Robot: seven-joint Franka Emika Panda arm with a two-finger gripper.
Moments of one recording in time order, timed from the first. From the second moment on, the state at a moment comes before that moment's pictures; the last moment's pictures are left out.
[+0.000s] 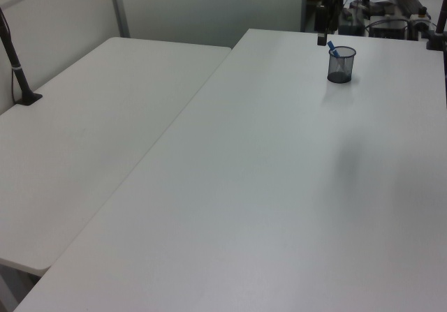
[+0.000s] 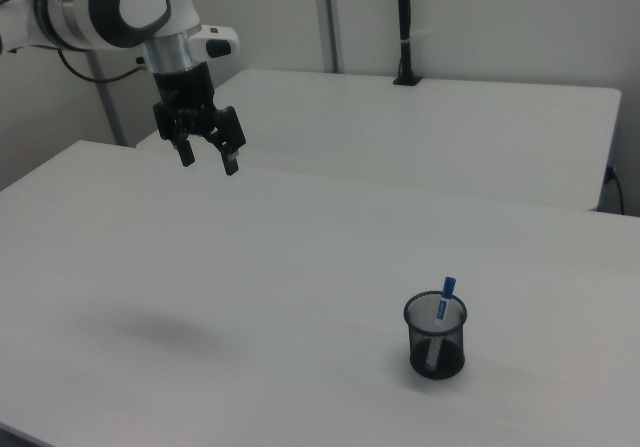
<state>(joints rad) 0.08 0.04 -0.07 -1.64 -0.06 1.68 0.06</state>
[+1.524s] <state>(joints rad) -0.30 0.22 -0.09 -1.64 -0.08 2.02 -0.34</state>
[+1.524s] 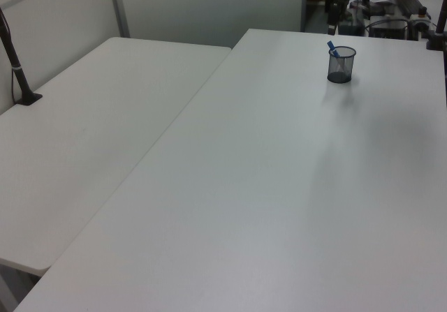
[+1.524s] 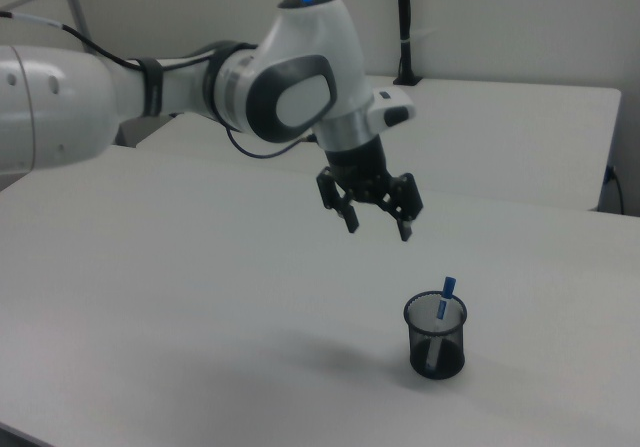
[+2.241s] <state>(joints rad) -0.38 0.36 -0.12 -1.64 -0.10 2.24 -0.38</state>
